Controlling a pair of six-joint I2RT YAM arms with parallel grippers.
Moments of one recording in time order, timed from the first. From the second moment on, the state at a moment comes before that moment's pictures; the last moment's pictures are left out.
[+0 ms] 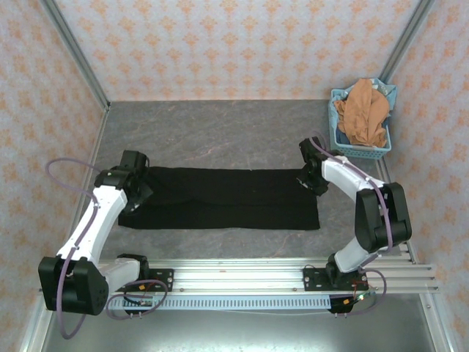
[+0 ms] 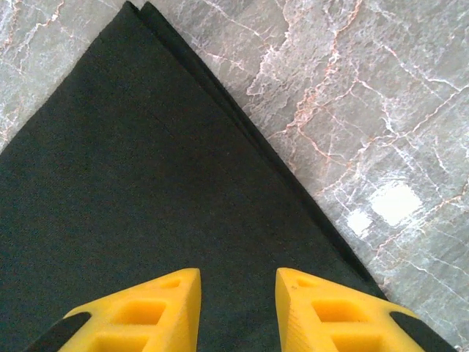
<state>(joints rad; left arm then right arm) -0.02 1.13 0.92 -1.10 -0.26 -0.87 0.23 1.59 1.02 -0.79 0.11 0.94</state>
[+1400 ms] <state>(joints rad) 0.32 2.04 1.48 -0.82 0.04 -0.66 0.23 1.93 1.31 -0.75 -0.01 0.87</state>
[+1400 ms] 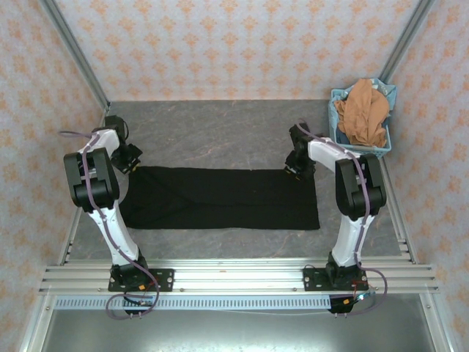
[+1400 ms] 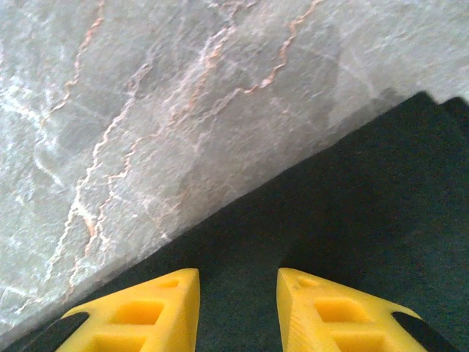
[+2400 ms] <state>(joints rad) 0.36 1.72 1.32 -0.97 -0.05 -0.65 0.16 2.04 1.54 -0.89 0.01 0.74</state>
